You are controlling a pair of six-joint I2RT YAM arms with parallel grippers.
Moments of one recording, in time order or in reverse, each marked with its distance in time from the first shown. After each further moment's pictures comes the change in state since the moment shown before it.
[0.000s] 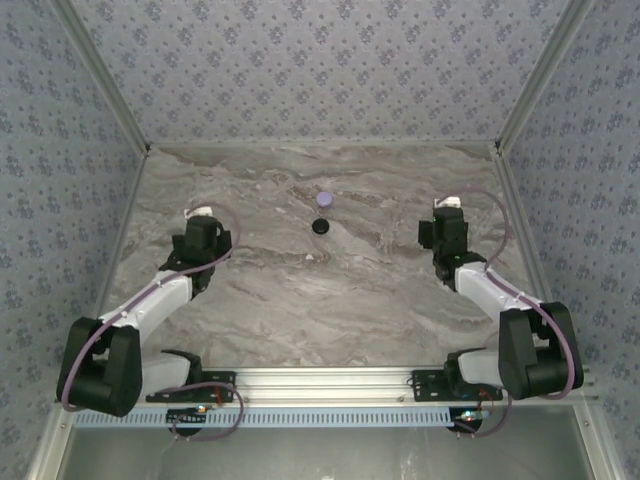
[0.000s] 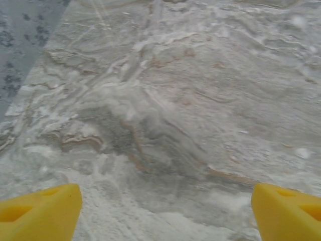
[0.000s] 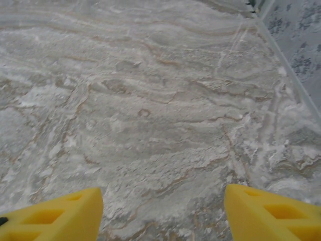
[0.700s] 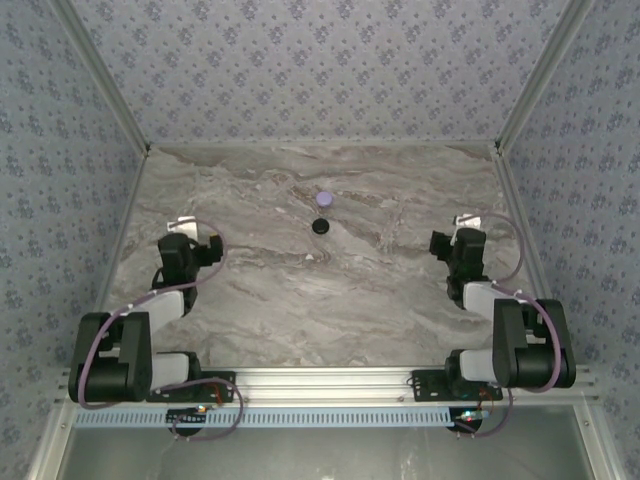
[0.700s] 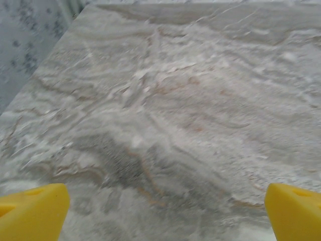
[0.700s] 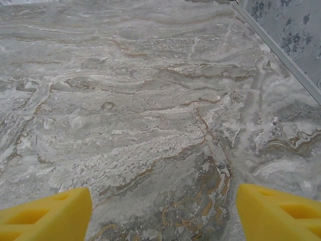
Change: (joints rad) left arm 0.199 0.051 -0.236 0.530 0.317 0.130; right arm -0.166 0.039 -0.240 0.394 -0.172 -0.003
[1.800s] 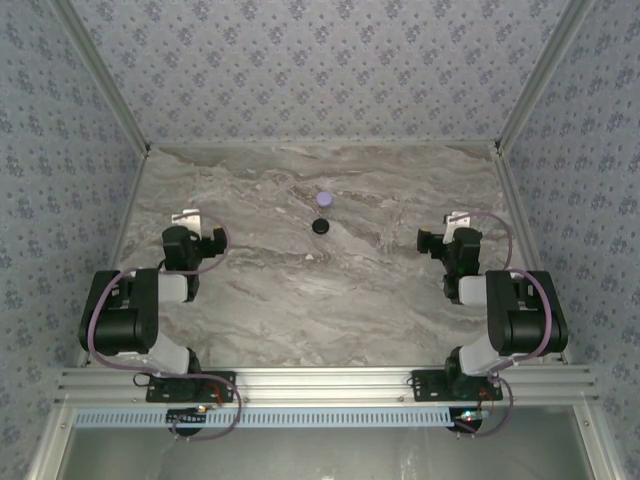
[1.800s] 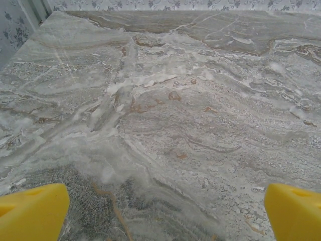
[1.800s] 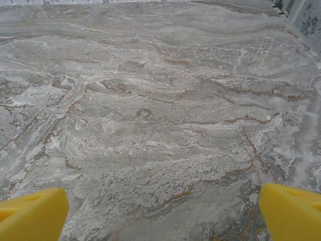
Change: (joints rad) left arm 0.036 0.265 0.070 0.217 0.103 0.006; right arm -0.005 0.184 0.015 0.210 -0.131 -0.067
